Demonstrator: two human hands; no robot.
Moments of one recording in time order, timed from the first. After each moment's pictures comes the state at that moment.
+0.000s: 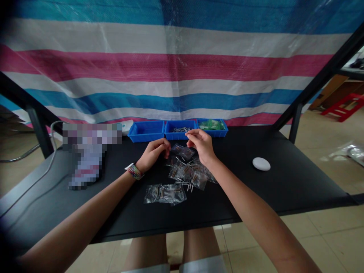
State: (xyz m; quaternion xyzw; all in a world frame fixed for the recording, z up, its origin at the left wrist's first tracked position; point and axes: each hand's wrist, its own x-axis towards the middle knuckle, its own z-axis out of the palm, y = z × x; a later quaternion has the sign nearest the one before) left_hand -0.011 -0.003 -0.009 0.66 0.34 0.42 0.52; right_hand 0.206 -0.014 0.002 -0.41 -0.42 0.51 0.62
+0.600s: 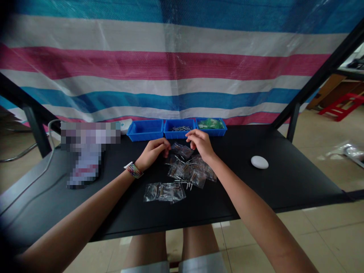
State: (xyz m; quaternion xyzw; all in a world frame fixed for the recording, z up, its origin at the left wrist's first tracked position) left_hand -0.010 -0.003 -0.009 0.66 0.35 0.40 0.52; right_hand 0.219 -0.007 -0.001 -0.46 -0.52 0.47 0.54
